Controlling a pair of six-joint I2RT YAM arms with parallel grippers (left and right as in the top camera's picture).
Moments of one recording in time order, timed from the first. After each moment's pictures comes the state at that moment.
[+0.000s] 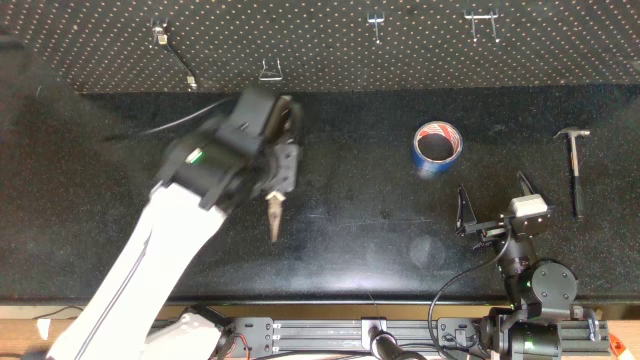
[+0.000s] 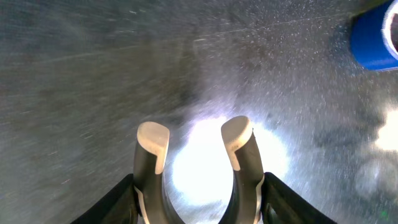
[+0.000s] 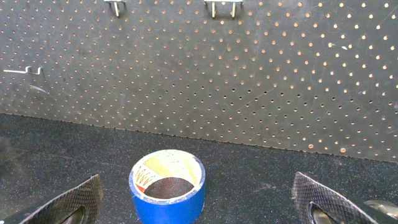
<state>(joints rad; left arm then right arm) -0.48 1.35 1.38 -1.19 -0.09 -0.34 -0.10 0.01 0.01 -0.05 -0.30 -0.03</state>
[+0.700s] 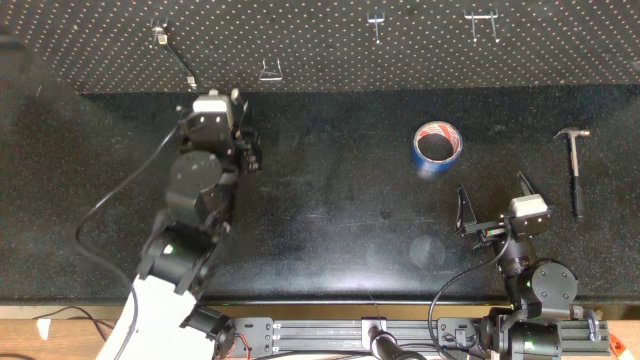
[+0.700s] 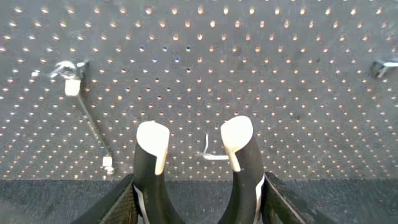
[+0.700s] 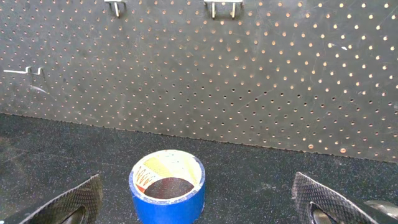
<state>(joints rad) -0.35 0.95 0.69 0.00 -0.32 -0.12 -0.10 0.01 0.01 -0.05 -0.30 -0.03</state>
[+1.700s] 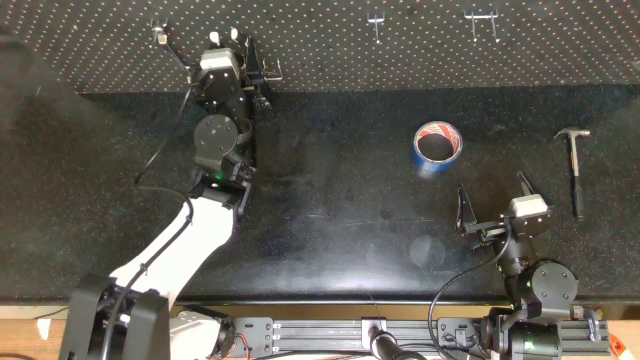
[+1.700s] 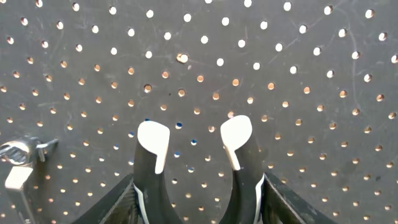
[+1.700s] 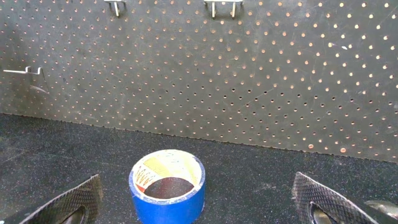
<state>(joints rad) -0.28 1.46 0.68 0.89 -0.35 -0.10 -0.10 0.01 0.01 -0.05 -0.30 -0.03</state>
